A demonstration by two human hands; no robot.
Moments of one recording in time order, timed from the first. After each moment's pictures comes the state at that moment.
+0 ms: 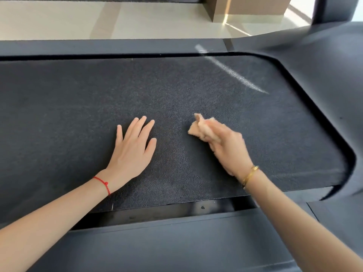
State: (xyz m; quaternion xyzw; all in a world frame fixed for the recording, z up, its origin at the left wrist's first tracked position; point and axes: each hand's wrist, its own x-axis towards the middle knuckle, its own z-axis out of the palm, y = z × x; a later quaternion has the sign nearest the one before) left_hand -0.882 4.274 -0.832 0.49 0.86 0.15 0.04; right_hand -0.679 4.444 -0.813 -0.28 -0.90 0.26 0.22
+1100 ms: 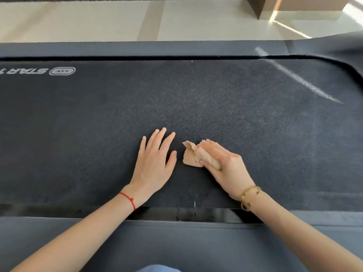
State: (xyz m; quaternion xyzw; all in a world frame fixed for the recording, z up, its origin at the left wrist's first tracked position) left_hand -0.953 4.163 -0.835 0.47 0.87 0.16 0.03; right_hand -0.787 4.317 -0.827 -0.17 -0.90 0.34 0.19
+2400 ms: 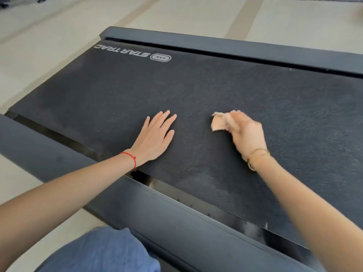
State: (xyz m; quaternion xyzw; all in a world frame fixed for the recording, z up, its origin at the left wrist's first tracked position) left_hand -1.084 4.026 -0.824 0.35 0.93 0.09 0.02; right_hand -0.972 4.289 -0.819 -0.16 -0.93 0.30 0.15
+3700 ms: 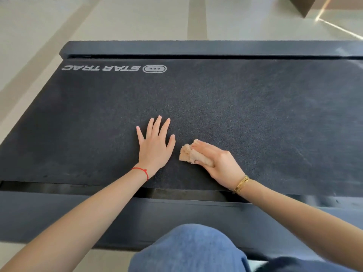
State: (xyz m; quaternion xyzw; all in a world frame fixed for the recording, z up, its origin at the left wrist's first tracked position) left_hand -1.202 3.932 -0.835 0.39 0.91 0.13 0.02; right_hand -1.019 4.060 -0.809 -0.10 -0.93 0.33 0.13
